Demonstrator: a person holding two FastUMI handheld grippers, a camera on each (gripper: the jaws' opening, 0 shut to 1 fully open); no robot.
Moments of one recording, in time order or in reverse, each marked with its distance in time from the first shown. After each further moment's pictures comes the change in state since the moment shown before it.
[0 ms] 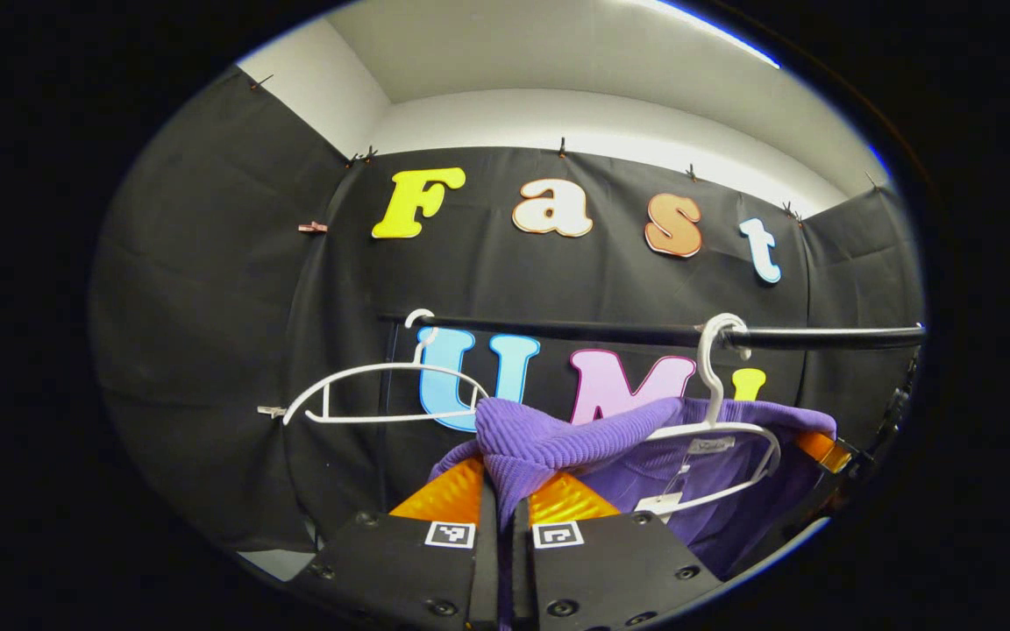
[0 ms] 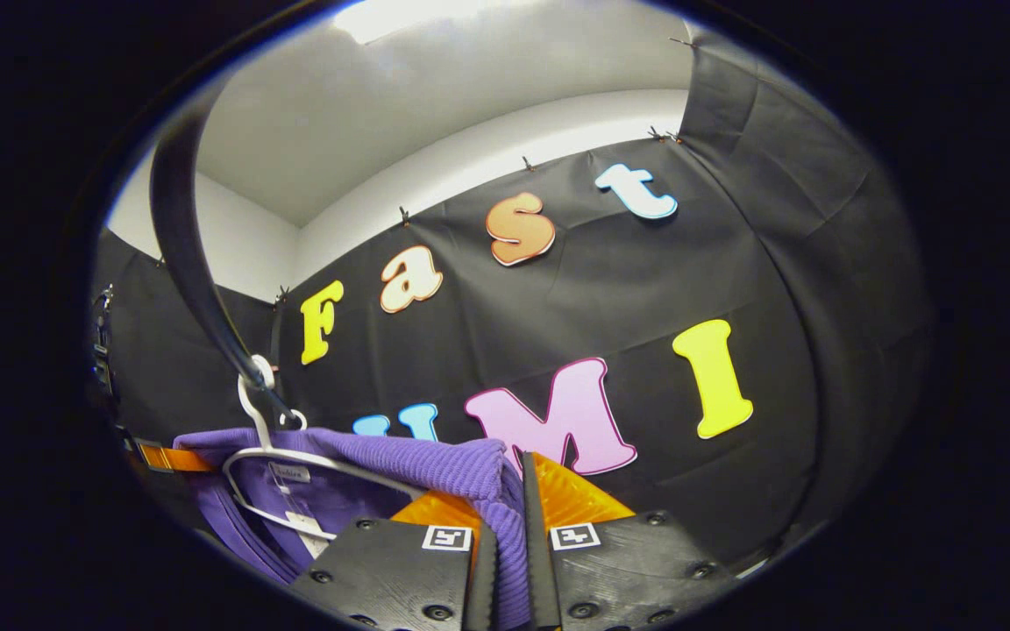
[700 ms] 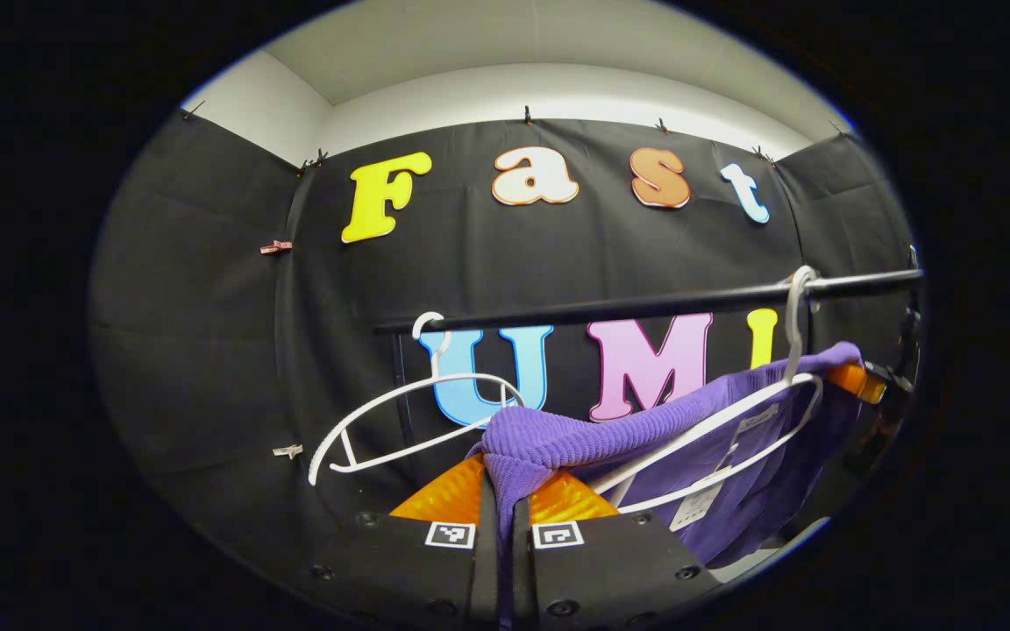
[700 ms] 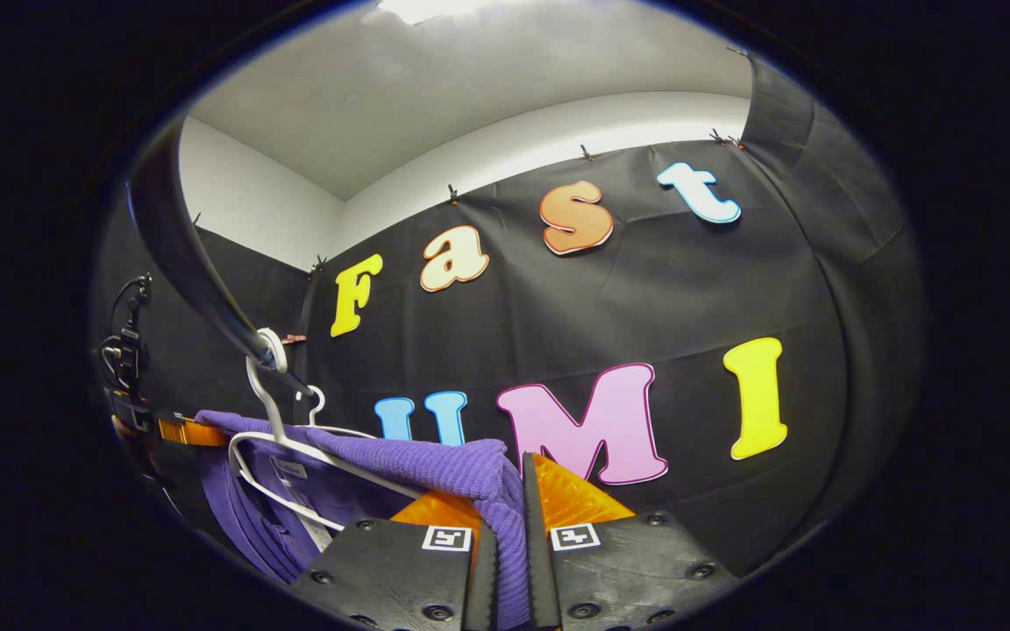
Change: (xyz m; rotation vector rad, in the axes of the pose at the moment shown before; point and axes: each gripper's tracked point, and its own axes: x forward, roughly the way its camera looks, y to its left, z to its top) left arm 0.061 0.080 -0.022 0.175 0.130 -0.036; right arm 0.036 0.046 -0.019 -0.091 0.064 0.139
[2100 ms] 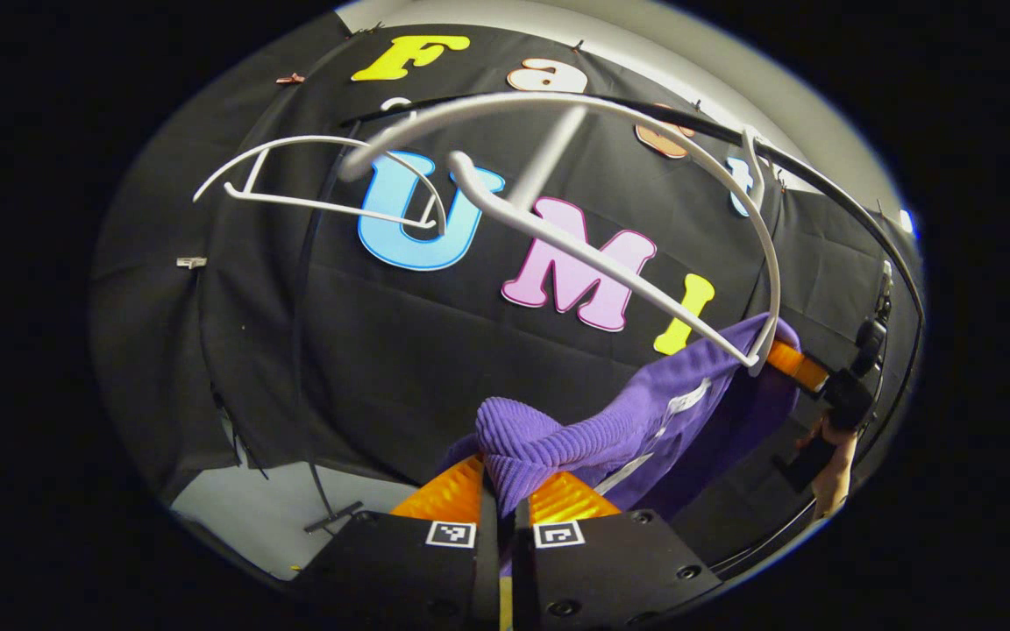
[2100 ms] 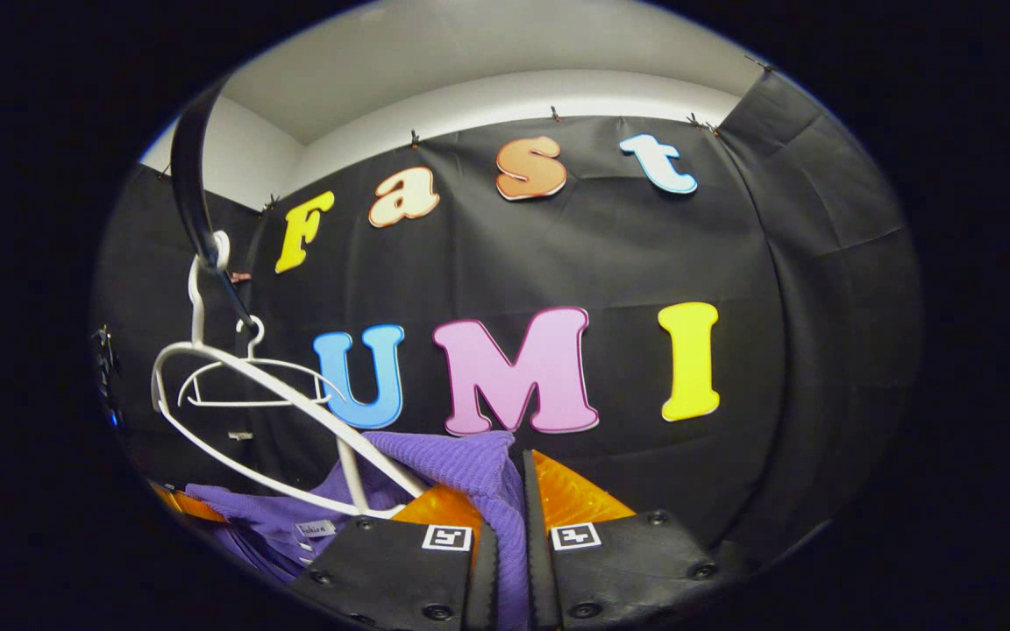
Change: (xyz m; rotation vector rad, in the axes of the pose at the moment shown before) left arm -0.038 -0.152 -0.170 -0.378 0.318 -0.306; right arm -0.053 -0.060 -0.074 -0.097 0.220 -0.231
